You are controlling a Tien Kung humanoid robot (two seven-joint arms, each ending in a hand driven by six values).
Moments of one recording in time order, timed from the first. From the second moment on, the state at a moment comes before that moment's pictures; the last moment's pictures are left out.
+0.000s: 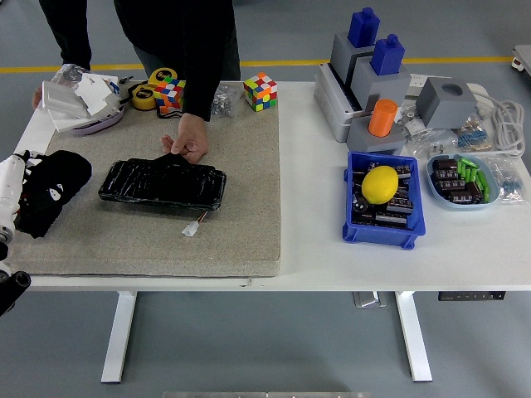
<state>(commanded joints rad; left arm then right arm) -0.35 0.47 -0.95 -0.85 1.59 0.61 -0.04 0.10 -0.44 1.02 0.43 -0.31 -0.17 -0.12</state>
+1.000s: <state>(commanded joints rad) -0.34 0.50 -0.99 -0.89 1.62 0.54 0.02 0.10 -0.44 1.00 0.42 -0.31 -0.17 -0.12</state>
